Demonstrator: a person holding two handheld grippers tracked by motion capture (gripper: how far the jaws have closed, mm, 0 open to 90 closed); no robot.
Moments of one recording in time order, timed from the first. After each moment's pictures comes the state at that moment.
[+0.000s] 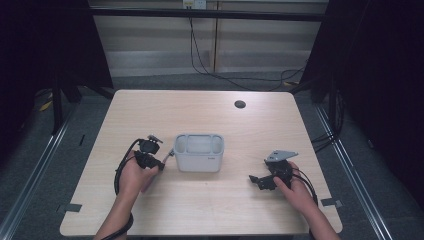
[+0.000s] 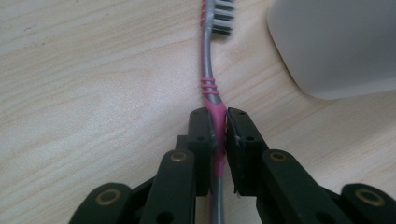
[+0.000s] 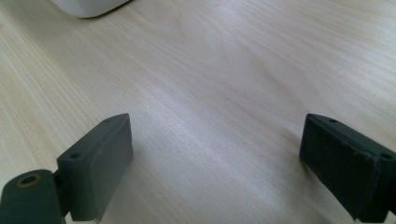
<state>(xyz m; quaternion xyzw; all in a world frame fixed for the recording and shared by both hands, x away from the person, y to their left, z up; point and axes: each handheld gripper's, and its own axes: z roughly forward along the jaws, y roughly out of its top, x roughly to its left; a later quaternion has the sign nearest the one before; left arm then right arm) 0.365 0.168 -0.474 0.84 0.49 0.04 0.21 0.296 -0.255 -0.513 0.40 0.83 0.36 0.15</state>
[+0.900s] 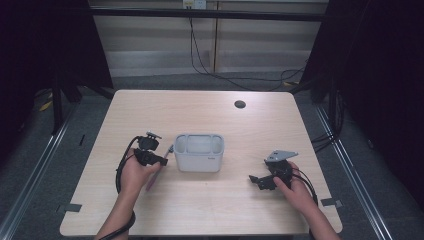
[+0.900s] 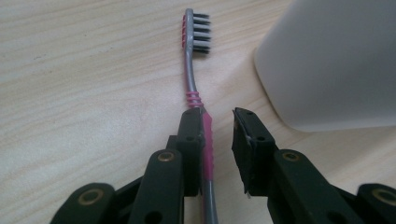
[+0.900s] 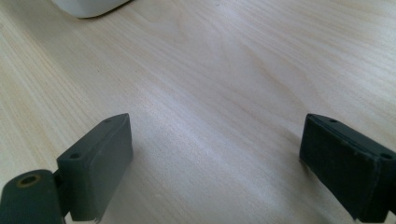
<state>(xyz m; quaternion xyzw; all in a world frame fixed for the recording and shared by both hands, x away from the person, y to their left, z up) 0.370 0.167 -0.468 0.83 0.50 0.05 0.24 0.296 -0.255 -0.513 0.40 0.83 0.36 0.15</state>
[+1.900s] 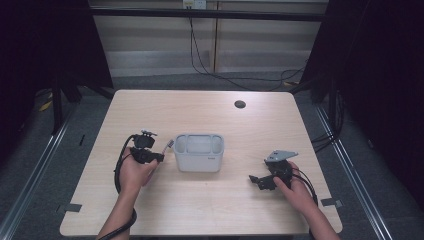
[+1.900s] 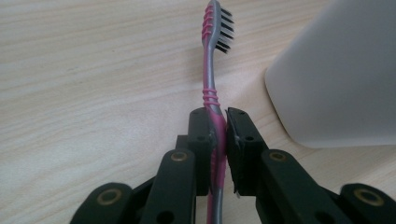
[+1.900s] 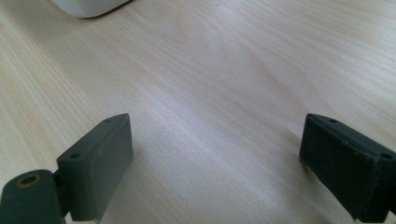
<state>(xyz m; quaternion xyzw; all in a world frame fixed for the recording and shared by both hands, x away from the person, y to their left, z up) 0.369 0.178 -0.460 0.80 0.52 0.06 0.28 0.296 -0.255 -0.513 0.40 0.83 0.36 0.15</state>
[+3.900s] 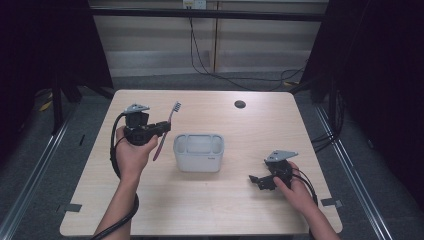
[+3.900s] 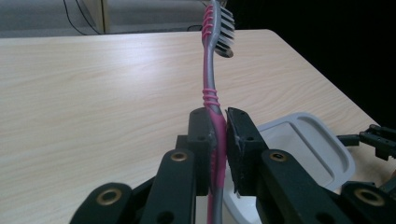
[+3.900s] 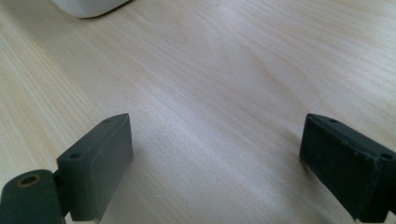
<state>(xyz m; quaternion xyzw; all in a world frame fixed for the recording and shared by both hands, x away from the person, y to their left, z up) 0.360 0.164 -0.366 0.74 0.46 0.12 0.48 0.296 -0.255 -0.513 0.40 0.83 0.36 0.15</state>
